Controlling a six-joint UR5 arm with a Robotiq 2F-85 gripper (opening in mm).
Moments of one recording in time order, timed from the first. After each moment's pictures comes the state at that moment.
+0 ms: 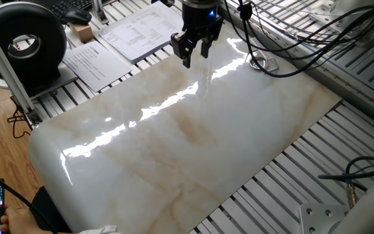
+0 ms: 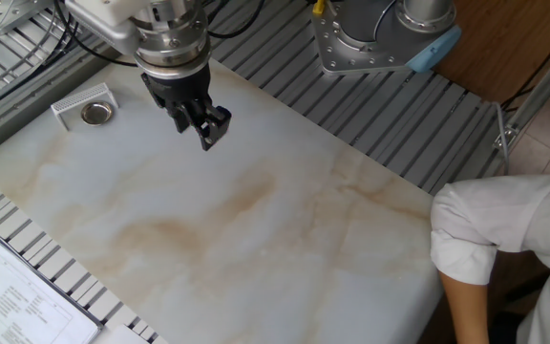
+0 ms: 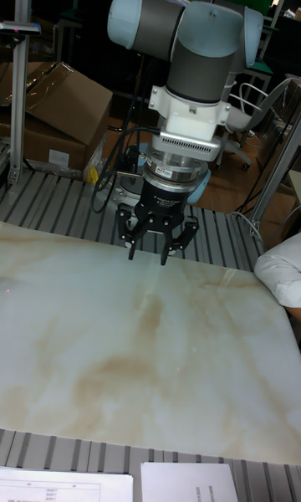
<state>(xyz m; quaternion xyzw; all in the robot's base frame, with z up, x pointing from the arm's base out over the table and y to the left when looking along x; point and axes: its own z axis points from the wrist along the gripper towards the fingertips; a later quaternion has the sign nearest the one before) 0.543 0.008 0.189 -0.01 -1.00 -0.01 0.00</state>
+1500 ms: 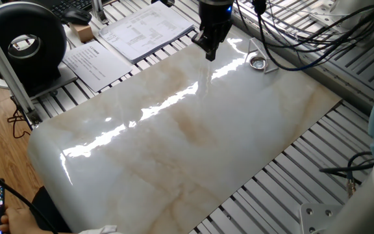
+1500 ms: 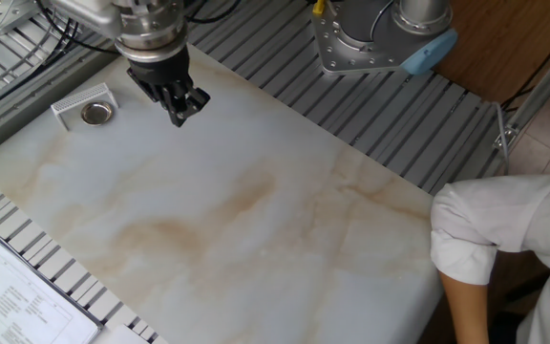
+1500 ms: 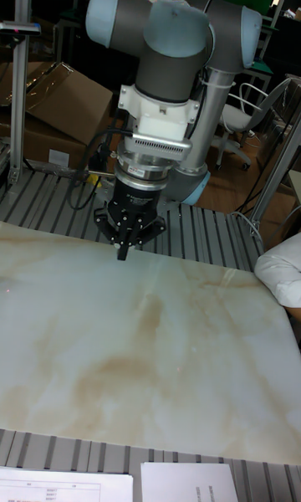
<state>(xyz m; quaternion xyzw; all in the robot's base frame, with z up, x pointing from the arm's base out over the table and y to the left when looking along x) 0.537 -0.043 0.176 0.06 -1.00 0.00 0.01</state>
